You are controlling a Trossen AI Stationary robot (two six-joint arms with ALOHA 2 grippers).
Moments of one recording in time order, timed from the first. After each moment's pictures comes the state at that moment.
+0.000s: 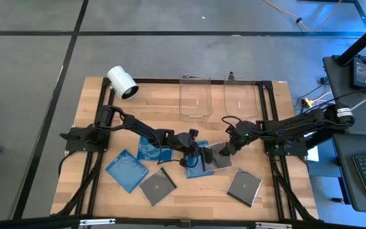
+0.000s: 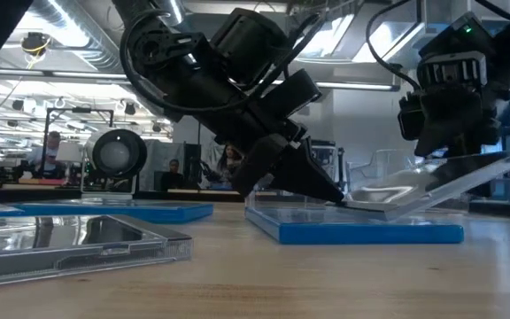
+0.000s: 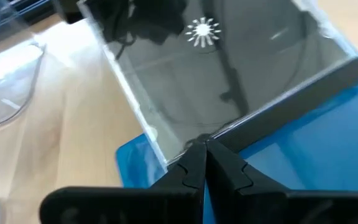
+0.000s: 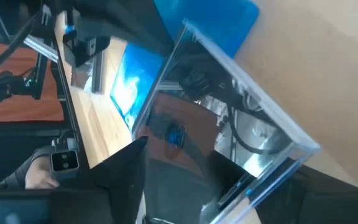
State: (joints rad) left arm -0.08 2.08 1.10 0.39 -0.05 0.33; right arm 0.02 1.12 0.26 0.19 -0.31 1.02
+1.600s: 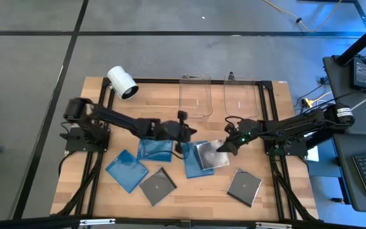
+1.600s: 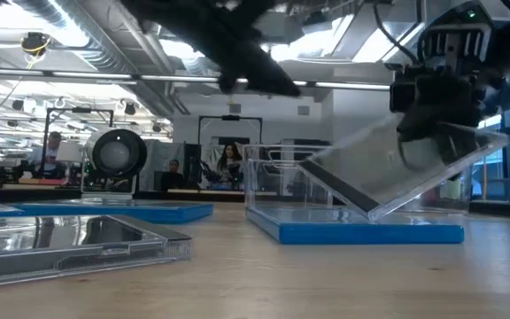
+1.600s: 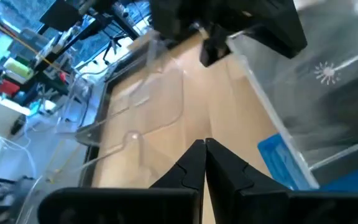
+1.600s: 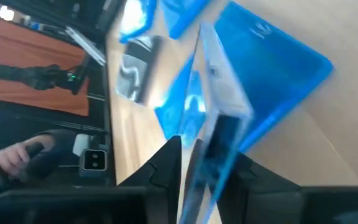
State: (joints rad) left arm -0.08 1.67 1.04 0.16 -0.35 0.45; right arm 0.02 1.12 0.26 0.39 -0.32 0.90
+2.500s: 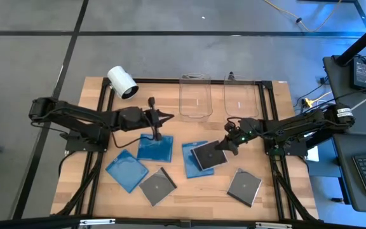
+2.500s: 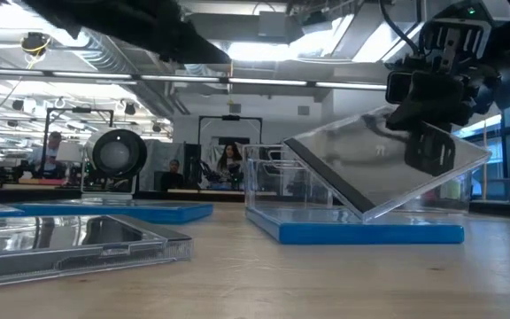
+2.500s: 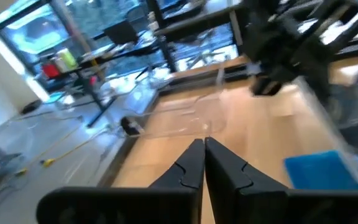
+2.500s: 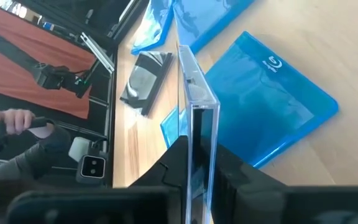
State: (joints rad) left arm 0.02 1.17 0.59 0.40 -0.31 0.26; right arm 0.01 1.12 0.26 0.44 -0.31 0.81
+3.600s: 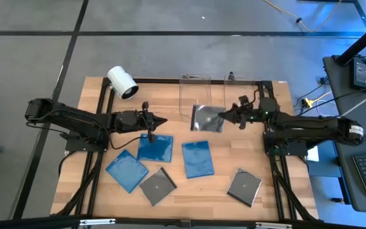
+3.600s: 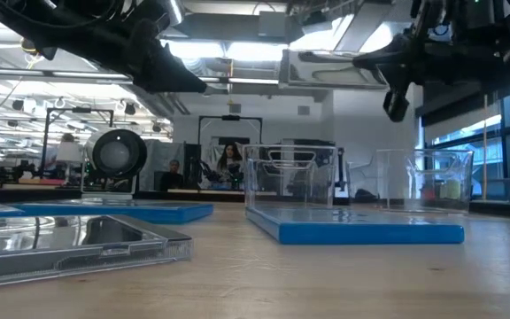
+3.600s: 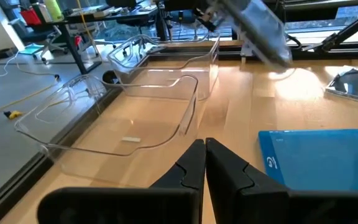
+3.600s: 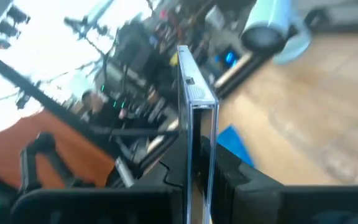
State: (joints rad) left arm 0.02 1.11 0.44 0.40 -0.31 0.02; right arm -0.38 0.87 0.26 0.65 -0.37 0.78
